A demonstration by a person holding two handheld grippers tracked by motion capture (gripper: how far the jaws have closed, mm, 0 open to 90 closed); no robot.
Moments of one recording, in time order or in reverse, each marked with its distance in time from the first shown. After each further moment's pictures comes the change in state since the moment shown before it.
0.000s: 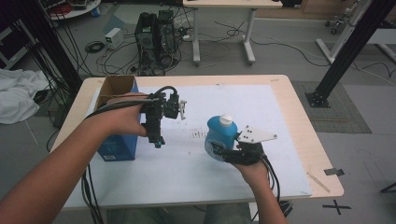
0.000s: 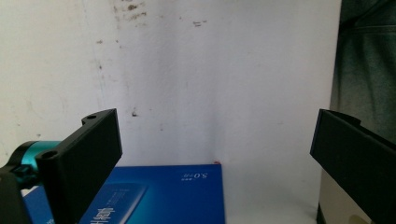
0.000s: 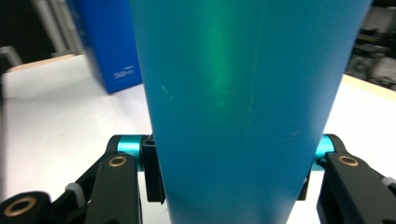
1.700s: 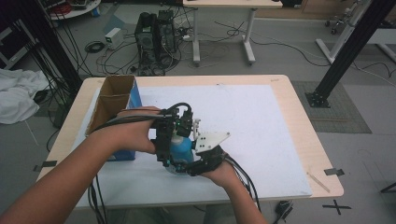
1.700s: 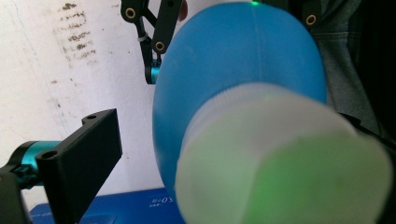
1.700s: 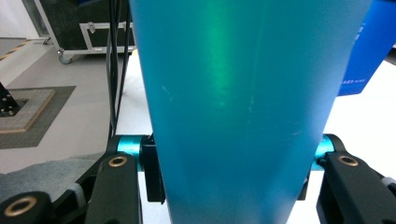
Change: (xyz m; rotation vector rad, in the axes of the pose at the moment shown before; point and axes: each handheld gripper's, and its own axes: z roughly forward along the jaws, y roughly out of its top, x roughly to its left) left arm -0.041 0.033 0.002 0.006 -0.072 0.066; right arm 0.059 0.025 0.079 0.026 0.435 -0.176
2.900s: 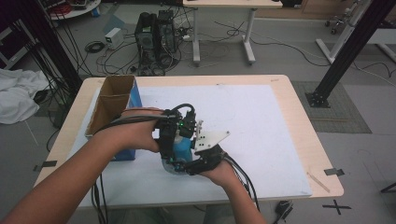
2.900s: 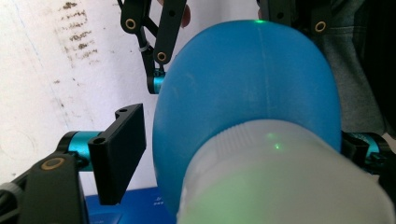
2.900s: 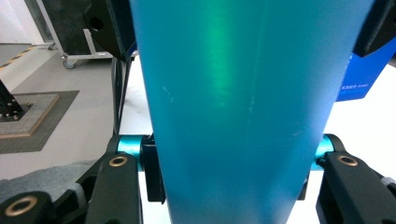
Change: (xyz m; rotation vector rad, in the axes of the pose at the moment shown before) left arm 0.001 0.007 0.002 0.029 0.011 0.015; right arm -0.004 0.003 0.003 -0.036 -0.001 -0.031
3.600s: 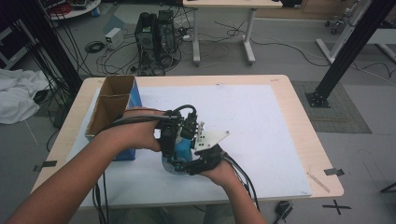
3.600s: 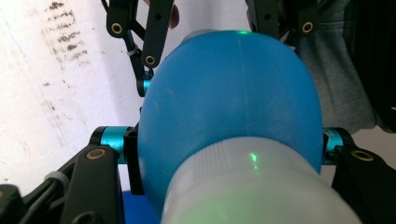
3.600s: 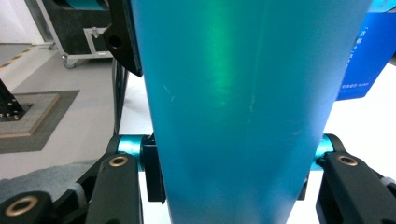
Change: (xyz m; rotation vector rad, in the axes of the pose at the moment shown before) left arm 0.001 0.004 0.000 0.015 -0.037 0.016; right arm -0.002 0.000 0.001 -0.012 -0.004 -0.012
